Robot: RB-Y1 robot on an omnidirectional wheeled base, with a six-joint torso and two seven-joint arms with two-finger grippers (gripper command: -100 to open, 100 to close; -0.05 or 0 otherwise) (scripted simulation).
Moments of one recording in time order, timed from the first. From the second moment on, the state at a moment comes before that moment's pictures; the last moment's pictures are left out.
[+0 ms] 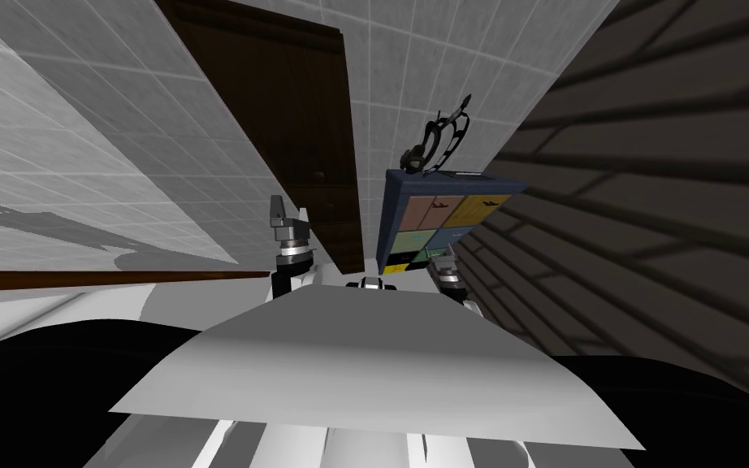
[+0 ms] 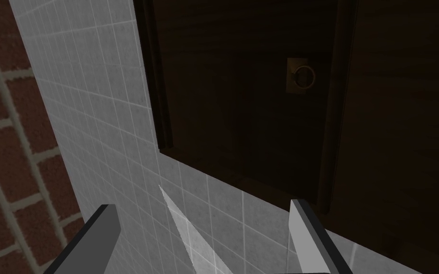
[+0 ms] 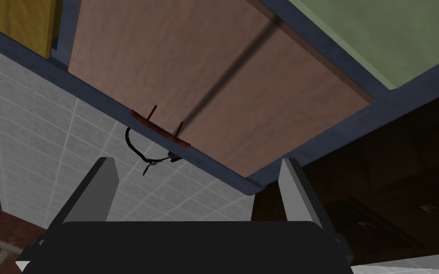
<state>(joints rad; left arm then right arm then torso) 0.53 -0.03 -0.01 -2.36 0.04 -0.47 -0.08 0.52 -0.22 -0.20 -1.81 0.35 -0.70 1.42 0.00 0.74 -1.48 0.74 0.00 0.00</state>
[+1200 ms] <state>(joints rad) 0.53 -0.03 -0.01 -2.36 0.04 -0.47 -0.08 0.51 -0.20 -0.25 -1.71 0.42 -0.77 1.74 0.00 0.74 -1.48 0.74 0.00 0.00</state>
